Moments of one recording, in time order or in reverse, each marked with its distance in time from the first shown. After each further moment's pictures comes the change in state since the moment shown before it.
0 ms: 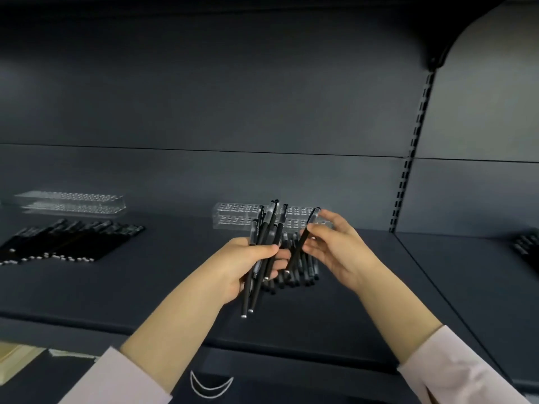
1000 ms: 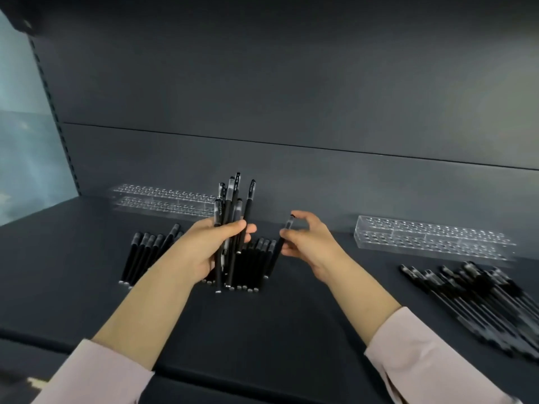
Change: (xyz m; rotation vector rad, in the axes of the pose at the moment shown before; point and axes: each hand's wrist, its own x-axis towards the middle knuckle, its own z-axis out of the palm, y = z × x) left_hand 0.056 0.030 -0.385 -0.090 0.162 0.084; right_hand 0.119 0.124 0.349 -0.381 -0.029 0.026
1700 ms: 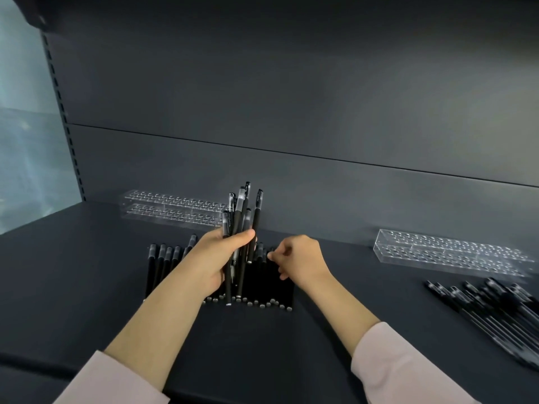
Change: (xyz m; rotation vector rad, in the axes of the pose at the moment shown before) left_hand 0.023 -0.003 -0.040 -0.022 0.015 -0.008; right_hand 0.024 0.013 0.064 -0.672 0.065 -0.146
